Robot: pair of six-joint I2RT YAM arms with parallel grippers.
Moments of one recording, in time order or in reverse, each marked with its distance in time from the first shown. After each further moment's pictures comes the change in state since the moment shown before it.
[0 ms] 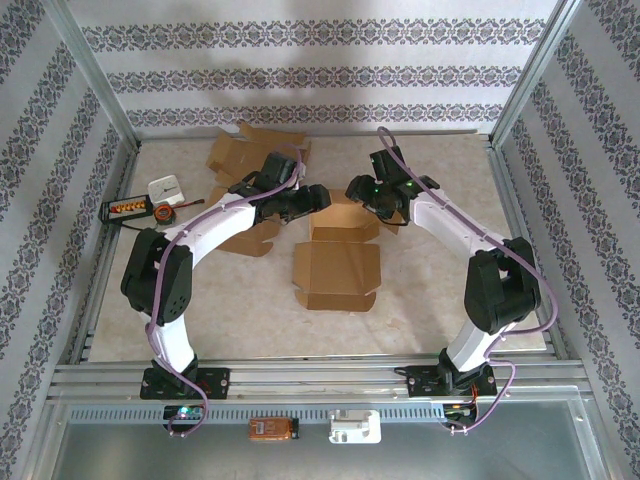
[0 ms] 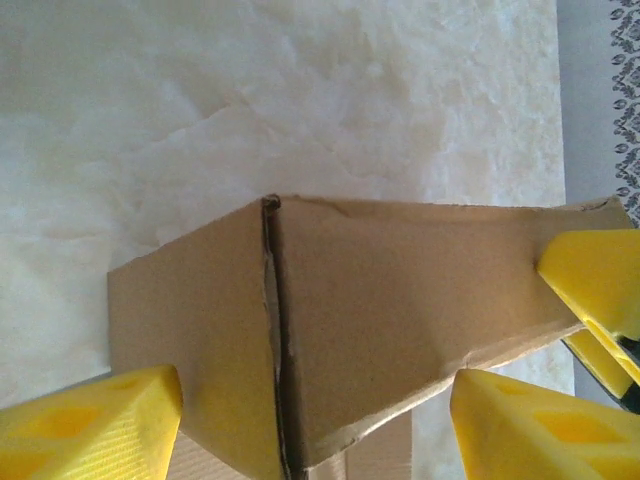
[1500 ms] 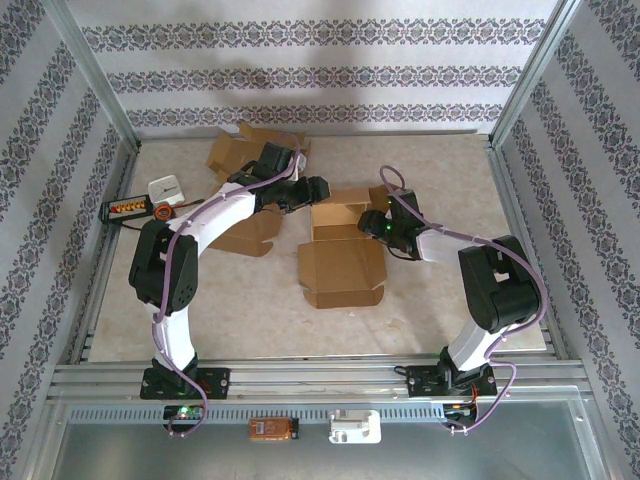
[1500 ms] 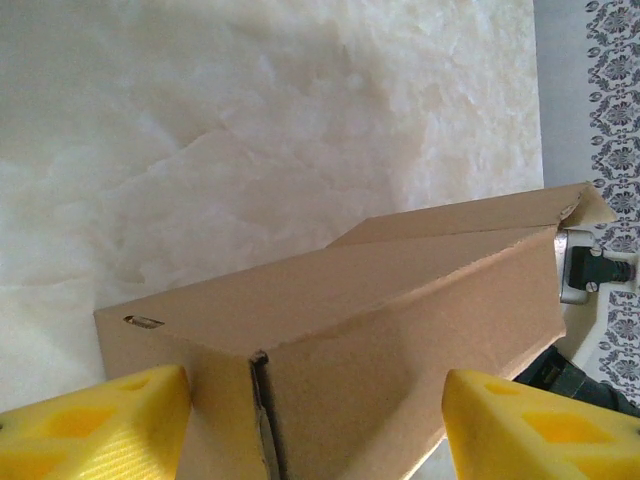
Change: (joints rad) left arm 0.048 0.081 0.113 -0.045 0.108 0.053; right arm -0.086 -0.005 -0.502 0.594 -0.114 -0.105
